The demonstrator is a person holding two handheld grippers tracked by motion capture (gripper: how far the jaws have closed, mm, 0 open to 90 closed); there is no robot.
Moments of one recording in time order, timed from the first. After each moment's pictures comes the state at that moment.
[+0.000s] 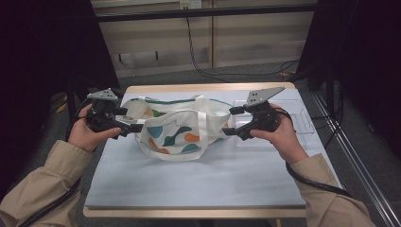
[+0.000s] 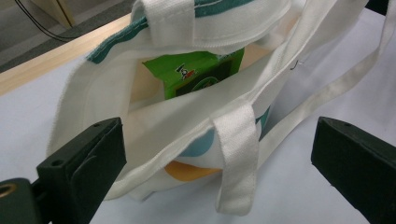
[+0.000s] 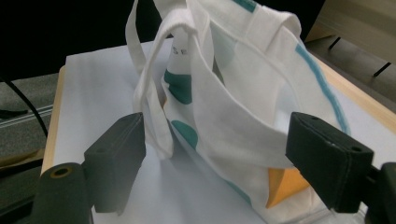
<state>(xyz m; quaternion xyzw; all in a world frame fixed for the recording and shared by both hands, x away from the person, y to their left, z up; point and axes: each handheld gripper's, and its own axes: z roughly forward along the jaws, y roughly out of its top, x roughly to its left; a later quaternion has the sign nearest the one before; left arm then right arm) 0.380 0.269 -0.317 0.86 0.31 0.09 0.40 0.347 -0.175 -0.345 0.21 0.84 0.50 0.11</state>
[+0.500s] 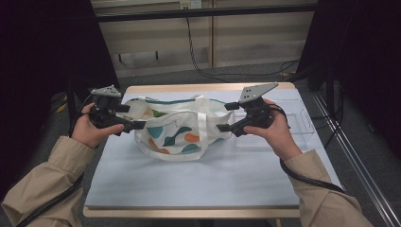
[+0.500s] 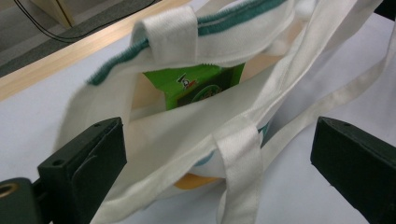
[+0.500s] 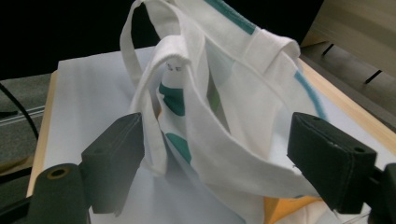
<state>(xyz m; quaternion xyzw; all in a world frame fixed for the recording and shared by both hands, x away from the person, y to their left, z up) 0.389 0.262 -0.314 0.86 0.31 0.09 0.40 0.354 -0.161 -0.336 0.20 0.84 0.49 0.12</state>
